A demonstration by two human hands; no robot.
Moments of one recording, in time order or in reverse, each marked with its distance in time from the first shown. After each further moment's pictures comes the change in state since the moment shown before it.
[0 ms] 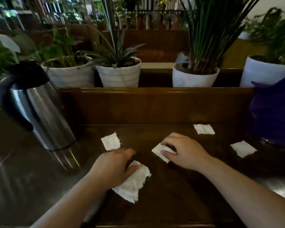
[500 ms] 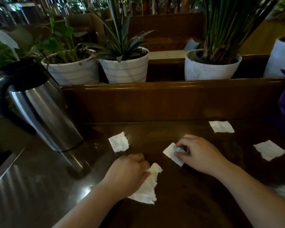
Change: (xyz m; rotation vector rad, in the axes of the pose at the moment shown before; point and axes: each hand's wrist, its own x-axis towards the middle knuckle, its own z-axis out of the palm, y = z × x) left_hand 0.018 -0.009 0.021 0.107 -0.059 0.158; right_hand 0.021 0.015 0.017 0.027 -0.008 0.117
